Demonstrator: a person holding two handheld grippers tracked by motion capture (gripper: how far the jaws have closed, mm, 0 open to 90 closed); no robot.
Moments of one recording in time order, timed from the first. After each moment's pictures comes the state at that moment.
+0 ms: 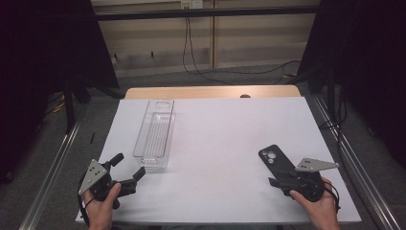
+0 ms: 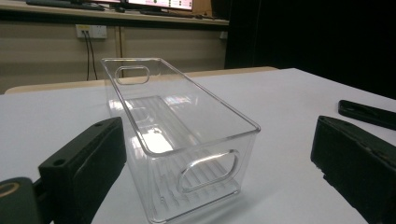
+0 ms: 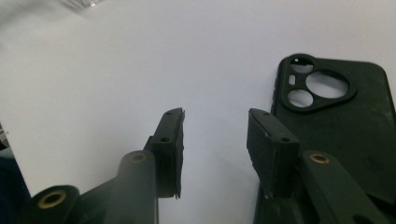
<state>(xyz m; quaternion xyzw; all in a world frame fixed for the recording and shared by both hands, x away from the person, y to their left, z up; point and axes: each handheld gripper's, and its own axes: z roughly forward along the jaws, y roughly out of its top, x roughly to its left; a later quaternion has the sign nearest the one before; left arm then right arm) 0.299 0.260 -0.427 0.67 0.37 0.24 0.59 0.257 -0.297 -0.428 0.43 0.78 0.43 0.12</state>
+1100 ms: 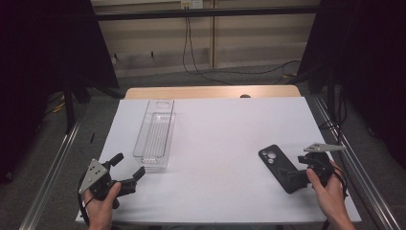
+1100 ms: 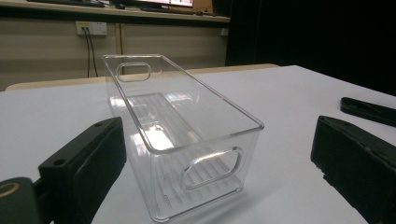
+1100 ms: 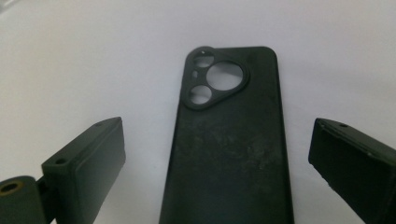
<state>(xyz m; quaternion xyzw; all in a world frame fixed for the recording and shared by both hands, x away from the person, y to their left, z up) 0.301 0.261 -0.428 0.68 0.37 0.24 0.59 0.292 -0.328 -0.418 0.53 0.76 0.36 0.13</state>
